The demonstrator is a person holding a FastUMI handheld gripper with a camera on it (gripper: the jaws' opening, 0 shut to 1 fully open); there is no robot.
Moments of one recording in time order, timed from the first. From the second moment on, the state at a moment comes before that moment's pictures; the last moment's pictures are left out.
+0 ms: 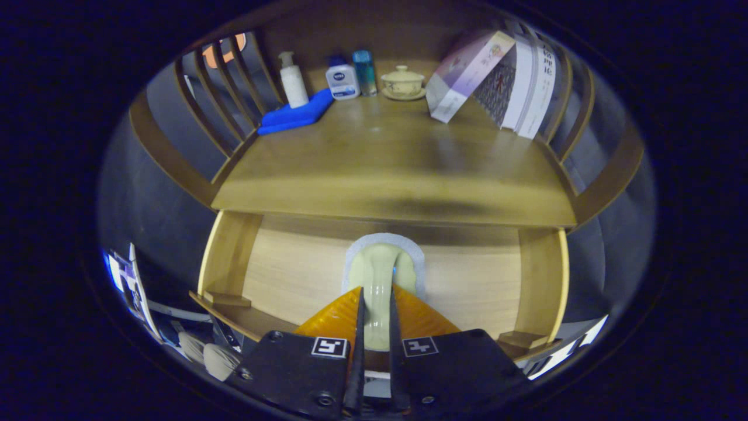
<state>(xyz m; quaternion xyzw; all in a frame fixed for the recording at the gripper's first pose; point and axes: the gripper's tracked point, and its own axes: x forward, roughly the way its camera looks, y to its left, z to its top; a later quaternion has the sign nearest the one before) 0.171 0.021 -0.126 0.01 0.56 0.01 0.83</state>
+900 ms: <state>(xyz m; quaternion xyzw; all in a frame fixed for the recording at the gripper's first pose) 0.313 0.027 -0.094 0.04 0.56 -0.03 0.83</state>
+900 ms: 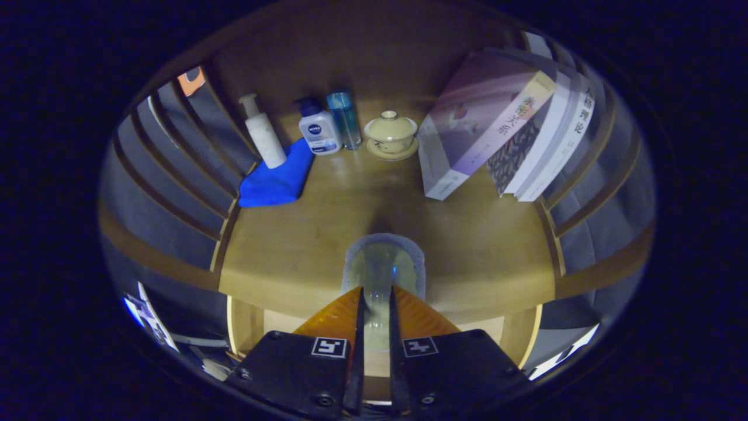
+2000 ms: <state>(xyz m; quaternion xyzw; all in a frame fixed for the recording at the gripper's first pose) 0.277 0.064 -0.069 0.06 0.47 0.03 0.88</state>
